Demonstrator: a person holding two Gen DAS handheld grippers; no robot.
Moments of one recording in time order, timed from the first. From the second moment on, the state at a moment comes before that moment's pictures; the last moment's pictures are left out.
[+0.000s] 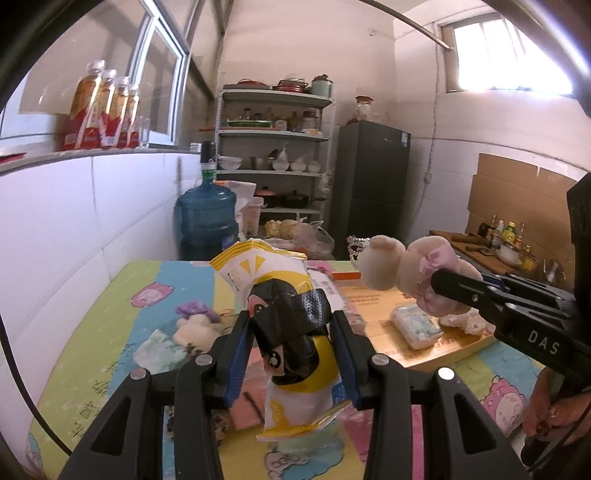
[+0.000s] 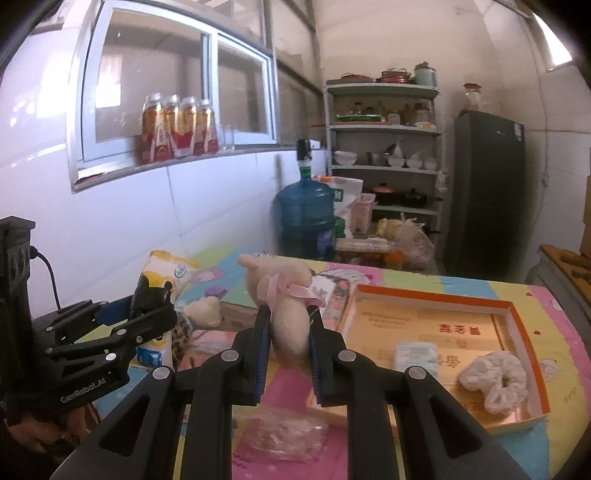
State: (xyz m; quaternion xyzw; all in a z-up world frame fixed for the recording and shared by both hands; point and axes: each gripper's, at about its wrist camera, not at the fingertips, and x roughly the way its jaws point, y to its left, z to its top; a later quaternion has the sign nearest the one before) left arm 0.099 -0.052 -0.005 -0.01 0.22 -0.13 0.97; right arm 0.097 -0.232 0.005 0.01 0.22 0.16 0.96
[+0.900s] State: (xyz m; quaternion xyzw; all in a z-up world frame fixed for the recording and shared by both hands) left arm 0.117 -0.167 -0.017 0.02 0.24 -0.21 0.95; right arm 0.073 -0.361 -0.004 0.06 0.21 0.07 0.97
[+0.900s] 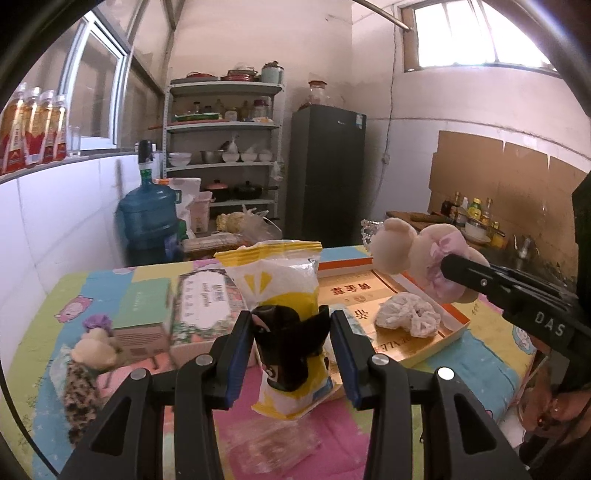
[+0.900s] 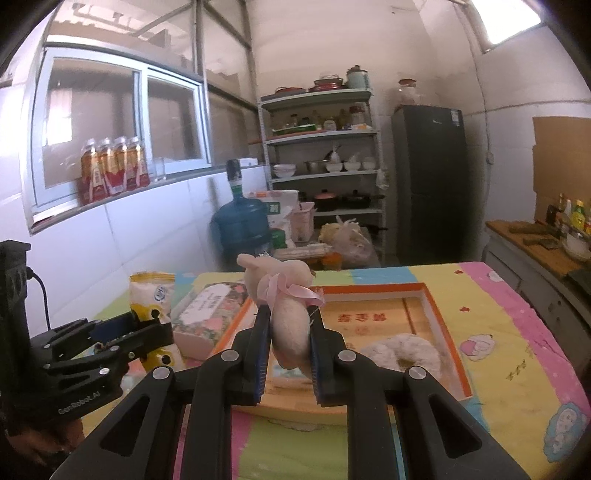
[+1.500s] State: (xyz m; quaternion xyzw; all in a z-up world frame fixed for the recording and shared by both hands) left arm 0.171 -0.217 -0.047 0.03 0.28 -0.21 0.94; right arm 0.101 -0.412 -0.032 0.09 0.23 0.06 0.97
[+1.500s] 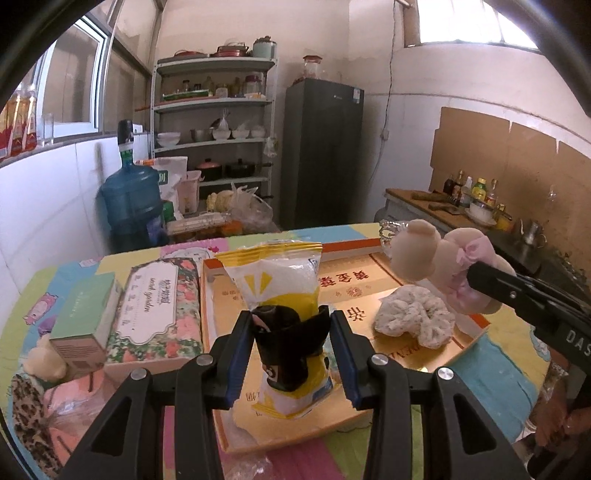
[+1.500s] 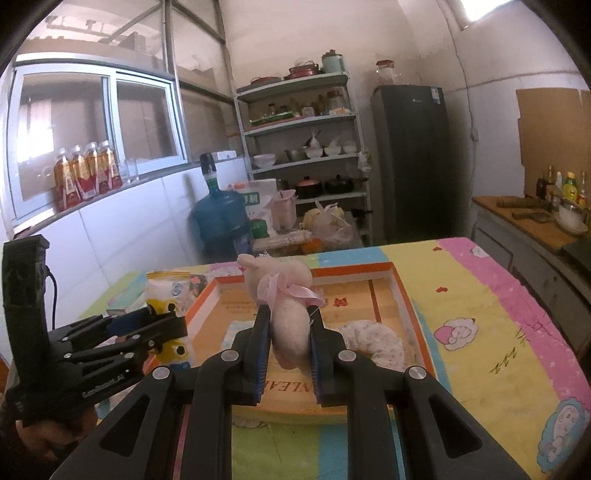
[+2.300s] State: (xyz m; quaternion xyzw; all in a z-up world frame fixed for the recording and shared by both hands) left arm 0.225 -0.235 -0.080 0.02 0.34 -0.19 0.92; right arm 0.158 -0.417 -0.082 0.10 0.30 0.05 0.95
